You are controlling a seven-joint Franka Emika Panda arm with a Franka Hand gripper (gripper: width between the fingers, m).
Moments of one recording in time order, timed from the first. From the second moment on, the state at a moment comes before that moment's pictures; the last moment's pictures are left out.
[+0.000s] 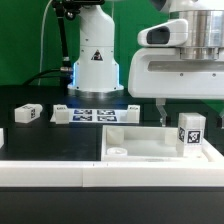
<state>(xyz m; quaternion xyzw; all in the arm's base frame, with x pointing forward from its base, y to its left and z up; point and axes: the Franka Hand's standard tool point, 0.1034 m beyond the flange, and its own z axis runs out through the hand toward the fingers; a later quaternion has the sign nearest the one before) 0.615 0.114 0.073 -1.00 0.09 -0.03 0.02</state>
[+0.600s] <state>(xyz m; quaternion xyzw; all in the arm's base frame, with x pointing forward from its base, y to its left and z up) 0.615 0.113 0.073 -0.99 0.11 -0.03 0.02</state>
